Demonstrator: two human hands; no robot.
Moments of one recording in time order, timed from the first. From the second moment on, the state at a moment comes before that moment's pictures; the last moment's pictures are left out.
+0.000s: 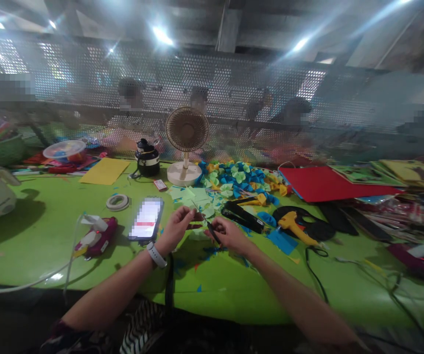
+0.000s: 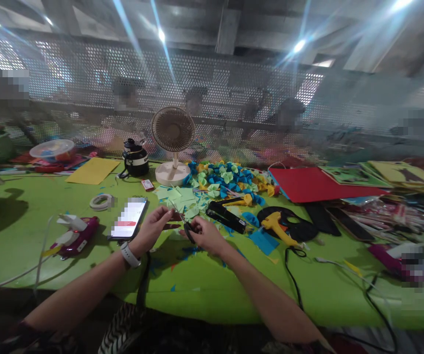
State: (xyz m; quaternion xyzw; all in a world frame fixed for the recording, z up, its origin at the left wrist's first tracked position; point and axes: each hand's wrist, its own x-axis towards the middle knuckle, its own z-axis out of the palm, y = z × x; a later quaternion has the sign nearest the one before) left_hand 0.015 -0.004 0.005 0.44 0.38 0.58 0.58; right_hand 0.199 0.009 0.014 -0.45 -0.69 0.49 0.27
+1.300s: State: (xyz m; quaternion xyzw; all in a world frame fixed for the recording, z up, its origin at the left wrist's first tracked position) left_hand 0.010 -0.002 0.006 0.42 0.40 0.57 0.59; right_hand 0.199 0.007 0.015 -0.45 -0.69 0.49 0.27
